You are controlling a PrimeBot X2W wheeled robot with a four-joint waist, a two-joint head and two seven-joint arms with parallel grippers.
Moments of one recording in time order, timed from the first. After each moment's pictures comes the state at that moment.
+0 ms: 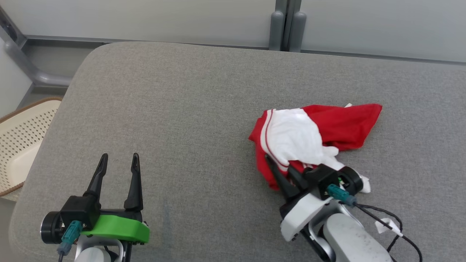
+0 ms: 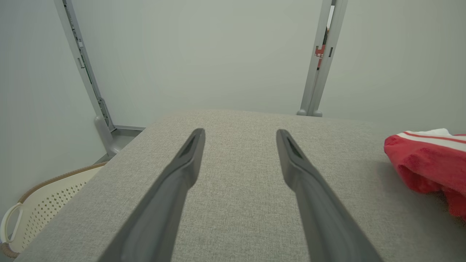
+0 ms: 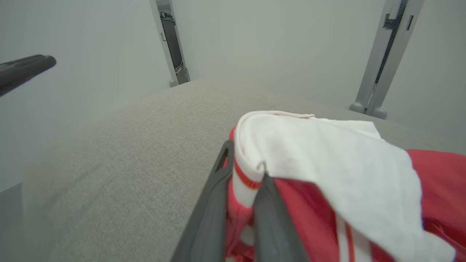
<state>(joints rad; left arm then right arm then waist) -0.09 0.07 -0.04 0.19 -0.18 -0.11 -0.26 -0.32 -0.08 0.46 0.43 0.19 0.13 -0.26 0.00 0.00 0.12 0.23</state>
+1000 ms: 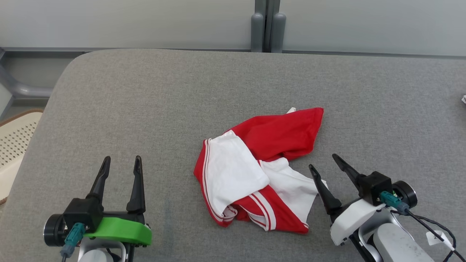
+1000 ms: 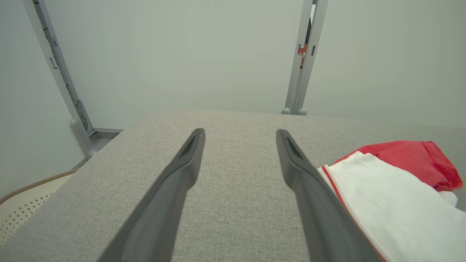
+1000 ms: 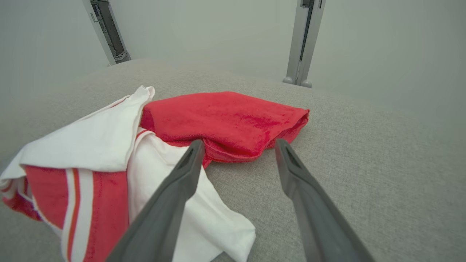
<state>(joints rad) -0.08 0.06 -0.03 0.19 -0.17 -0.11 -0.26 -0.21 -0.23 0.34 0.37 0.23 0.13 -0.25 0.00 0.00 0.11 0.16</state>
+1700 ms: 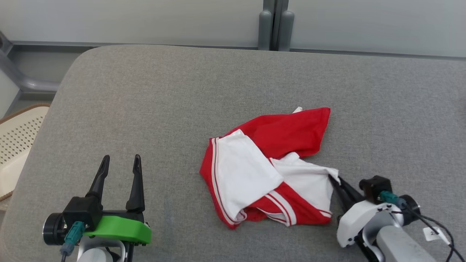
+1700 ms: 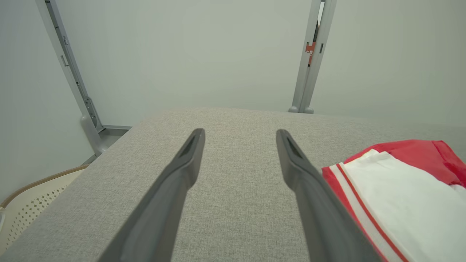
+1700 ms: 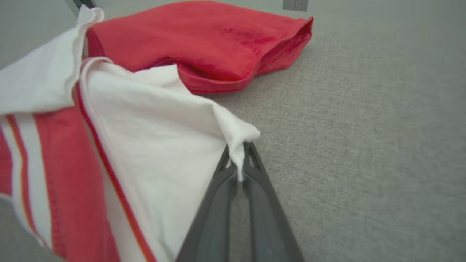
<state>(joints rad) -0.09 0.05 -0.03 0.20 -0.16 -0.12 -0.26 -0.28 -0.18 0.33 0.66 0.28 0.13 -0.25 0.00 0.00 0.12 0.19</state>
